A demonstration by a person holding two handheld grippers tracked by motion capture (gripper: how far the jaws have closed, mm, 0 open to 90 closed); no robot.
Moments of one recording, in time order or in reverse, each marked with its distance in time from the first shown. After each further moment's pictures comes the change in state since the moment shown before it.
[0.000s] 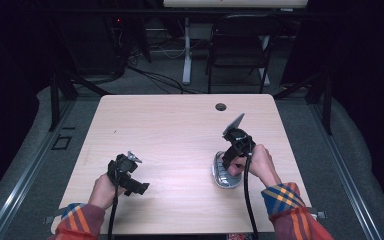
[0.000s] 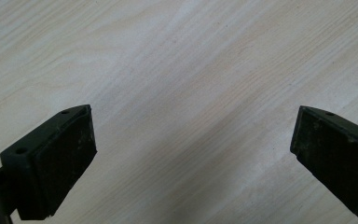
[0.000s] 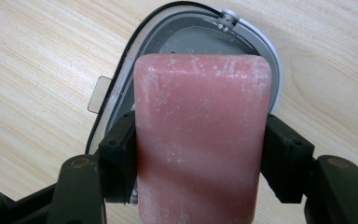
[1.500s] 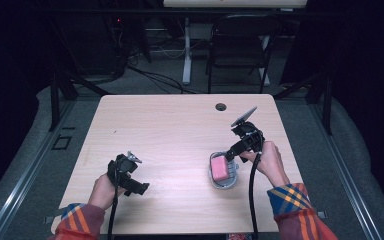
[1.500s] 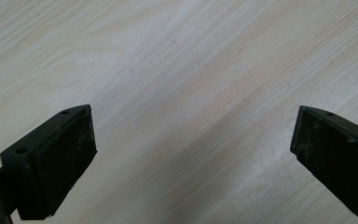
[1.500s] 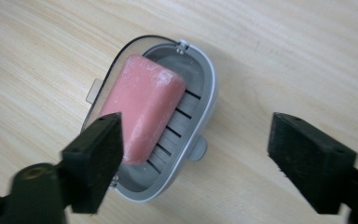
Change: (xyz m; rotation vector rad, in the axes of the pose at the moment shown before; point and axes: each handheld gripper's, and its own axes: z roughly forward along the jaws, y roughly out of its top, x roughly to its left) left arm 0.000 0.000 -0.001 0.003 0.000 0.003; right arm -0.008 -0.014 -0.036 -0.167 -0.006 -0.030
